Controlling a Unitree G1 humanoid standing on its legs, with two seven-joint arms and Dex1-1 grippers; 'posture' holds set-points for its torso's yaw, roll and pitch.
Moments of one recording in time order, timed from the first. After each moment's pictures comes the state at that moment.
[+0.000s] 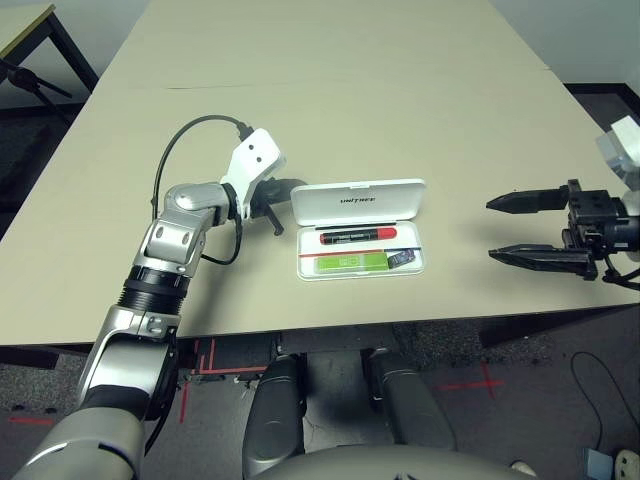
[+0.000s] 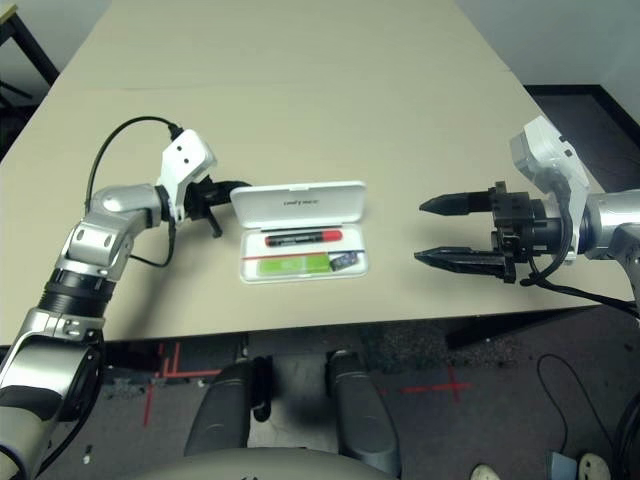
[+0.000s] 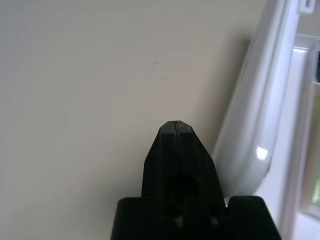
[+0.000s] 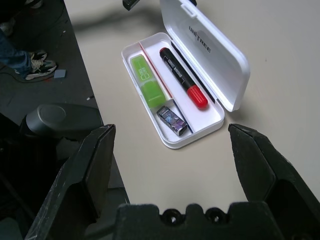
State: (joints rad) left arm -0.60 0.52 -0.14 0.11 -0.16 0.41 -0.97; right arm -0.31 -1.05 -0.17 -0.15 0.64 0.62 1.36
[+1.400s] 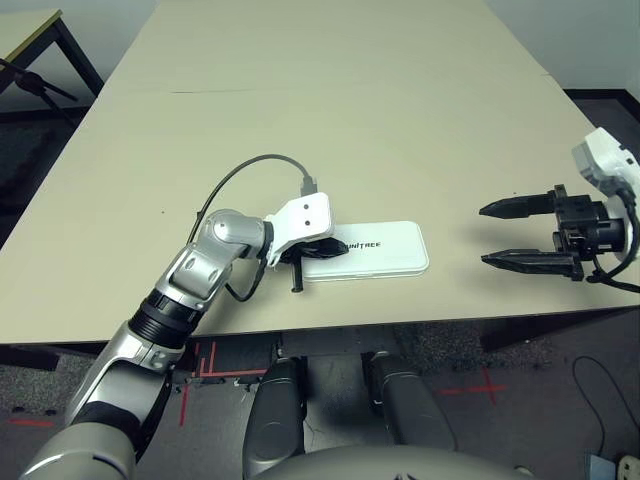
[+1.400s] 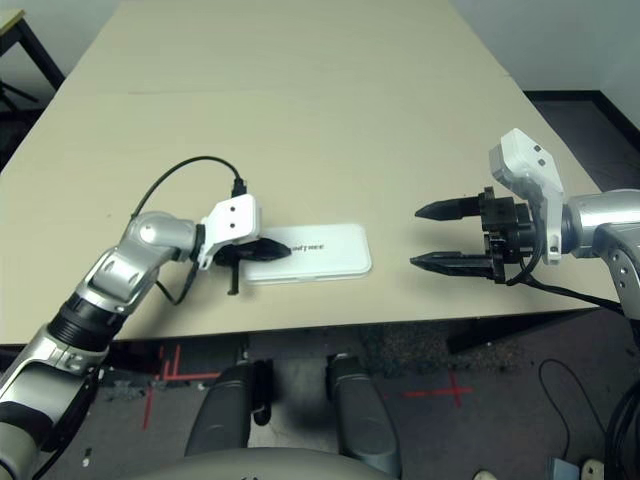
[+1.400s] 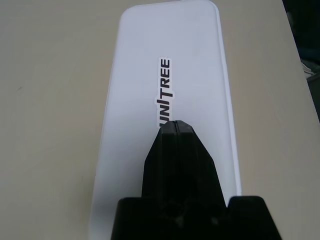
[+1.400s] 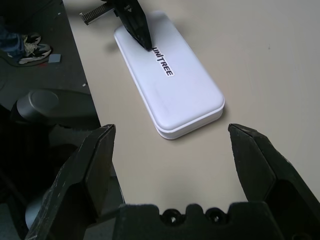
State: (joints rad) left arm -0.54 0.55 -0.38 -0.03 -0.10 0.36 -1.09; right arm -0.34 -1.04 -0.12 -0.11 0.57 0.58 1.37
